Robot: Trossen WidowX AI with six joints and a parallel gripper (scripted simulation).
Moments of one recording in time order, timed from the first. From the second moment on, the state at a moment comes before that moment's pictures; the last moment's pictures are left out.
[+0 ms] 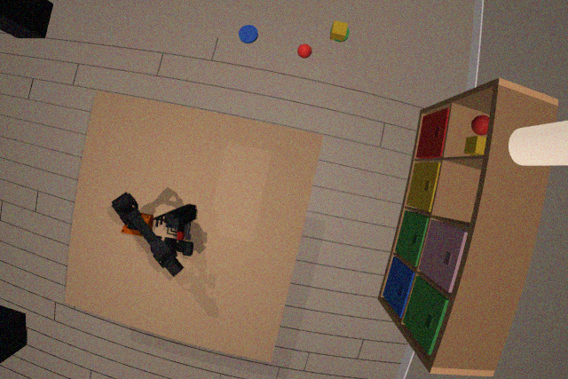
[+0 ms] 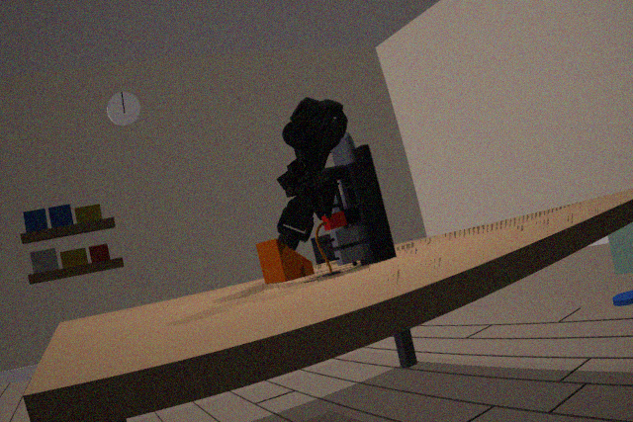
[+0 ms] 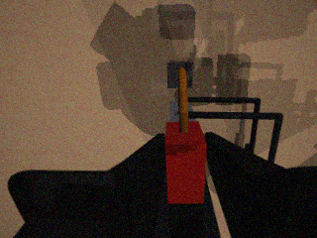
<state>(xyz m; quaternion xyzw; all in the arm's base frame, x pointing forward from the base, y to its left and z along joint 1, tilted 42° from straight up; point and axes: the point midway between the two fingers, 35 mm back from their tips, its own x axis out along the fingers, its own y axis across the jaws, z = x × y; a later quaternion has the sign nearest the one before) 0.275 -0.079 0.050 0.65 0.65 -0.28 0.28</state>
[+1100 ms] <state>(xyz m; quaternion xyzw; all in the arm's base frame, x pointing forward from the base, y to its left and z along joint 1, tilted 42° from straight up) 0.273 -0.097 0.050 0.65 0.64 -0.30 0.28</state>
